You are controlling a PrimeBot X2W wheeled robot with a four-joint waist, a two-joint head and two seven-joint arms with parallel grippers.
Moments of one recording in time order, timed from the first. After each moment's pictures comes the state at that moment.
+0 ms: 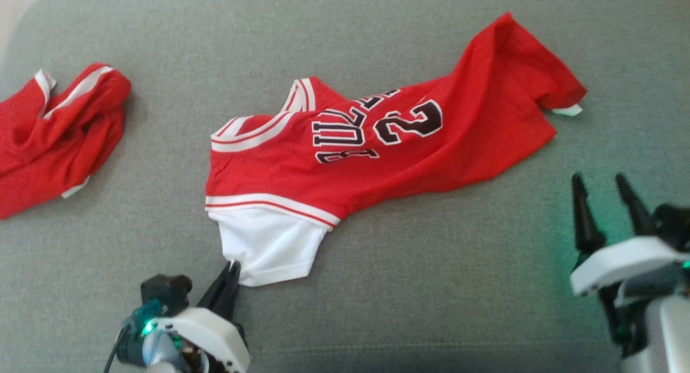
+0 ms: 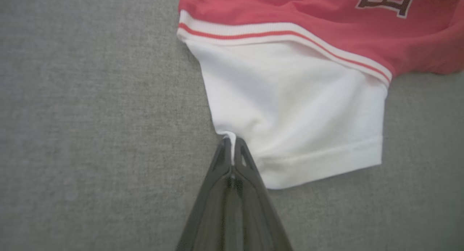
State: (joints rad) left arm 0.01 0.07 -0.19 0.33 -0.28 -0.09 -0.02; right arm -0.06 -0.09 -0.10 0.11 0.18 0.13 0.07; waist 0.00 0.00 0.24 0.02
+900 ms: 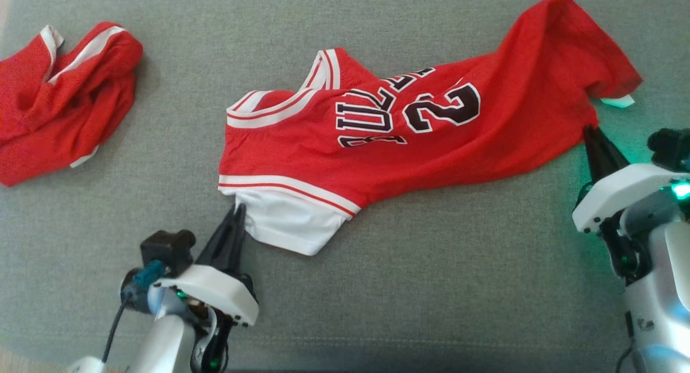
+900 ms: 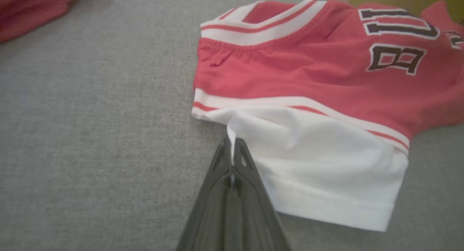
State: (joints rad) left arm -0.14 0.07 -0.24 0.33 -0.28 -0.08 -0.14; right arm -0.37 -0.20 -0.03 0.42 0.27 0.13 0.19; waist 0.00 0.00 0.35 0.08
